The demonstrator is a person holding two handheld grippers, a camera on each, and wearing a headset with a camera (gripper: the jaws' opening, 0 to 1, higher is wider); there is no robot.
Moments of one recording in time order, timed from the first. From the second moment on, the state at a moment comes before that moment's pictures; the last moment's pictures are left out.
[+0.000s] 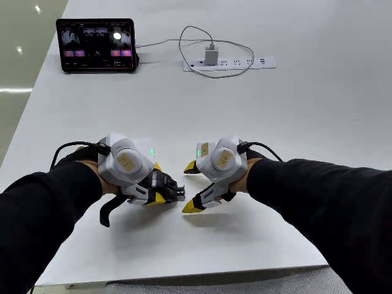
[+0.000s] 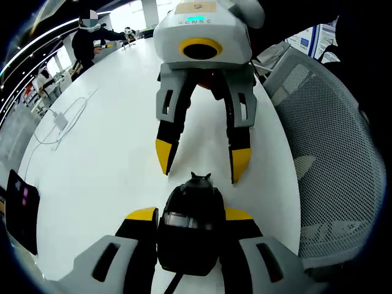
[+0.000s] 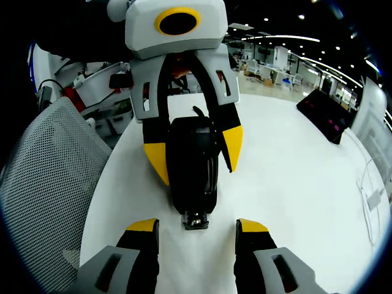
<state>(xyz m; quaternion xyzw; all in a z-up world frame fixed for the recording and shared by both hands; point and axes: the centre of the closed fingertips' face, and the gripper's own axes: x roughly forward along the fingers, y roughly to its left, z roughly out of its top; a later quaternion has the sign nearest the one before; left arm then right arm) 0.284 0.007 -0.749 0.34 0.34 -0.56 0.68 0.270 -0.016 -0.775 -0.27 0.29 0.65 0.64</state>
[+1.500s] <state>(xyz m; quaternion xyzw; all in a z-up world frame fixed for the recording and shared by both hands) 0.285 0.009 -0.752 0.34 0.36 -0.55 0.67 0.275 -0.030 -0.780 -0.28 0.31 0.64 0.64</state>
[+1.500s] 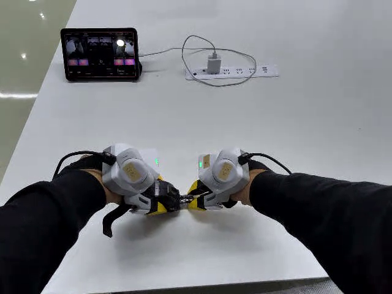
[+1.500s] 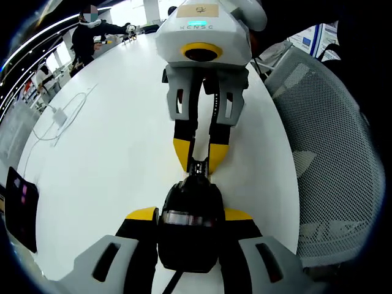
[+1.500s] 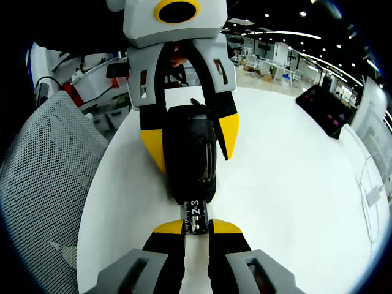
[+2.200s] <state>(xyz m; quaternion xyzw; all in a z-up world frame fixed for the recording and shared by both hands) 0.285 0.009 -0.752 0.34 0.36 -0.55 0.67 0.275 -0.042 -0.781 -0.28 0.32 0.63 0.64</state>
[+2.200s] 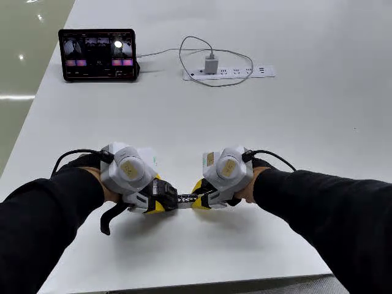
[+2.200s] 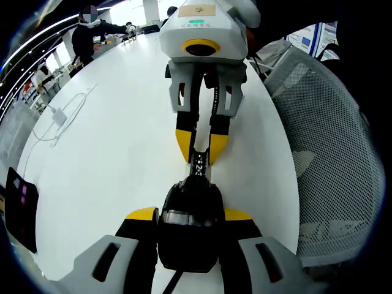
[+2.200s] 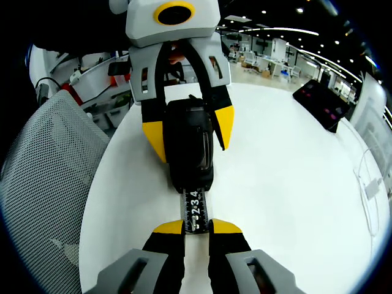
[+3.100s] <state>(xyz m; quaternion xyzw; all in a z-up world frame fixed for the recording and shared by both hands) 0.285 0.009 -0.753 0.35 0.36 -0.56 0.66 0.277 -0.060 -0.781 -0.29 0.32 0.63 0.65</state>
